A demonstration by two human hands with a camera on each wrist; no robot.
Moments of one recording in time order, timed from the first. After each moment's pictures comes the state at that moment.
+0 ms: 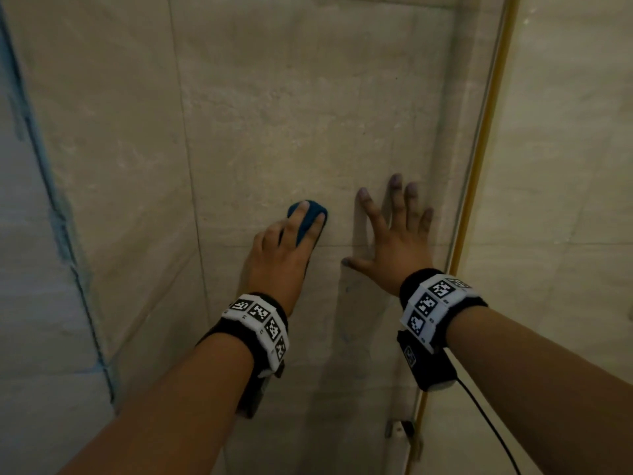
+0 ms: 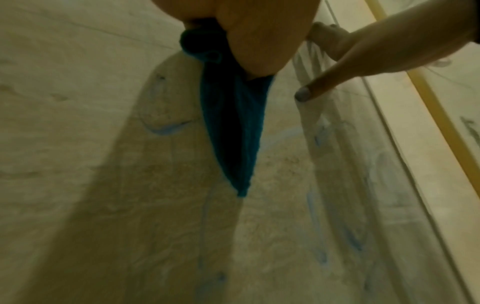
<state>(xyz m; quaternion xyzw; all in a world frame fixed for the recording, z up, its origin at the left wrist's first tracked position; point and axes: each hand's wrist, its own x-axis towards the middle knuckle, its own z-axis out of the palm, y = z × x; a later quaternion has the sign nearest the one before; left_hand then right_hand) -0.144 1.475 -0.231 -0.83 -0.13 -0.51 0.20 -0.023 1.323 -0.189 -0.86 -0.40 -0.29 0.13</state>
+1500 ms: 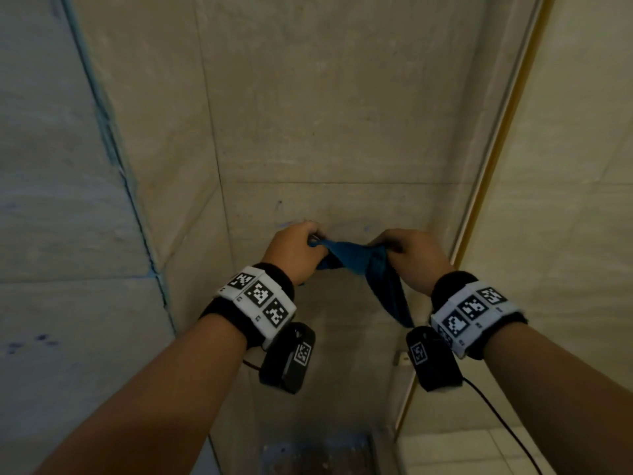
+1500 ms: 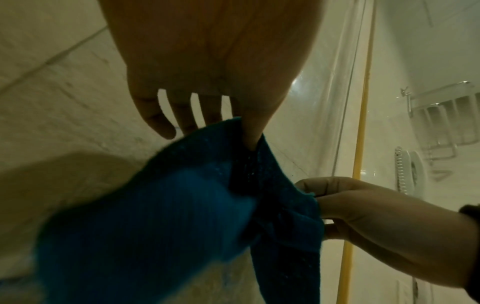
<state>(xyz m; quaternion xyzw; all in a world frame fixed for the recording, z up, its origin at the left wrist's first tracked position) -0.198 1.446 -0.250 -0.89 -0.18 -0.26 -0.34 -0.057 1.292 -0.258 -0.81 -0.47 -0.03 0.34</state>
